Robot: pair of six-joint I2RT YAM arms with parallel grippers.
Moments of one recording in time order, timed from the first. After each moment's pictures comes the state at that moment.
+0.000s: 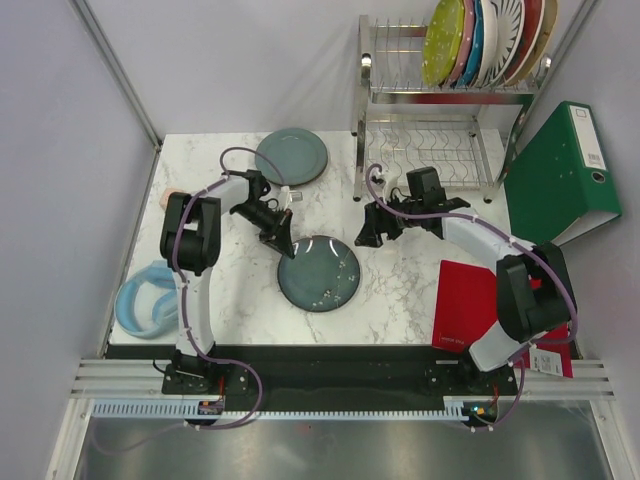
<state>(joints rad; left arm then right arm) -0.20 2.20 1.57 -1.03 0.80 0.41 0.33 1.60 1.07 -0.28 -0.70 -0.04</state>
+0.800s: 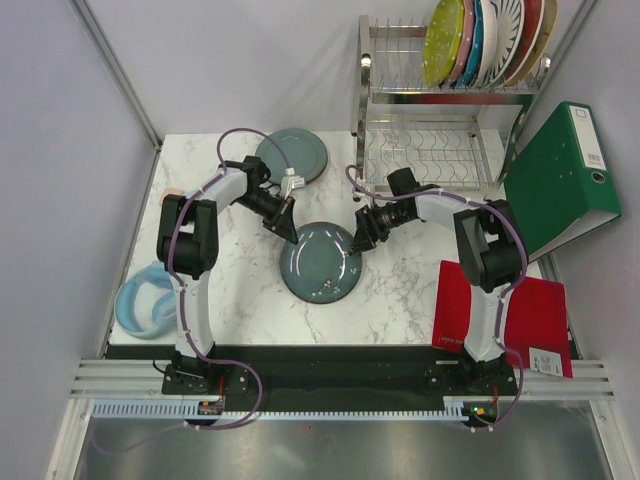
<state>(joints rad) -0.21 2.16 1.64 -1.02 0.90 0.57 0.32 2.02 1.32 -0.49 -0.95 -0.26</state>
